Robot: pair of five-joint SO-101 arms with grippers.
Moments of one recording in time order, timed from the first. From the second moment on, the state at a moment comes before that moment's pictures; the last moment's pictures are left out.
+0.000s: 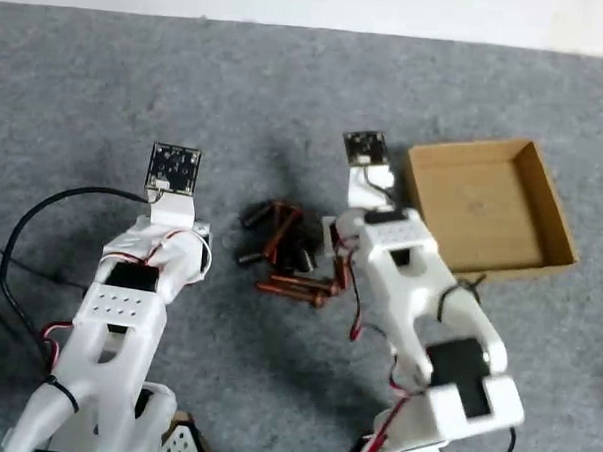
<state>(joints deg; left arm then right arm) -1.0 -39.4 66.9 28.7 3.5 -21.0 -1.4 38.5 32.8 -1.4</state>
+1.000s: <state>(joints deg) -0.5 -39.4 67.1 28.7 3.5 -21.0 -29.9 71.3 3.1 -0.8</state>
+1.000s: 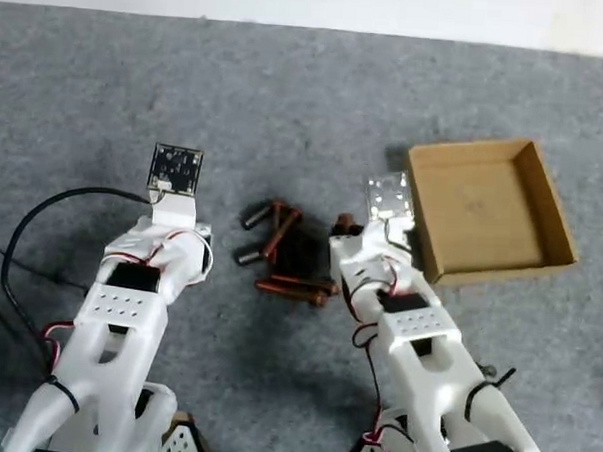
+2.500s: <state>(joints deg) -10.2 -39.4 69.6 23.4 5.2 -43.5 -42.1 59.9 26.3 -0.5</state>
